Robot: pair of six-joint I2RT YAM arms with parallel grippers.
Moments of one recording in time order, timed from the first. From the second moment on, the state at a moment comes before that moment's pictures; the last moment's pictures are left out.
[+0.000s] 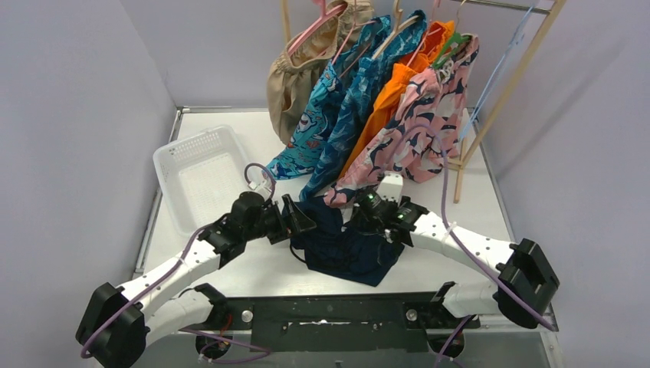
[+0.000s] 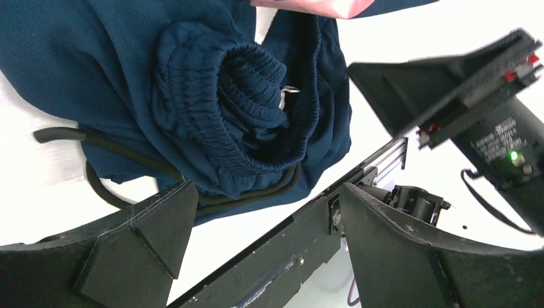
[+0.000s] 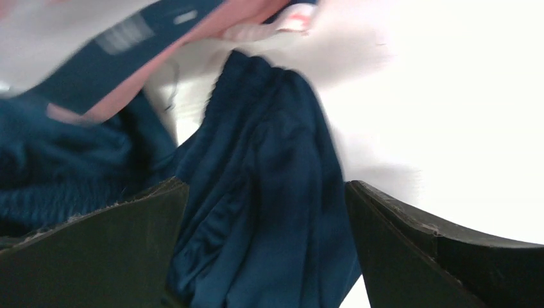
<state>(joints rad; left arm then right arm) -0.62 1.00 0.52 -0.10 0.25 -0.99 0.86 1.31 0.87 -0.60 0.55 0.82</state>
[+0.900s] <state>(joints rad) -0.79 1.50 0.79 -0.07 0.10 -1.19 0.82 1.23 0.39 0.10 0.12 0.78</state>
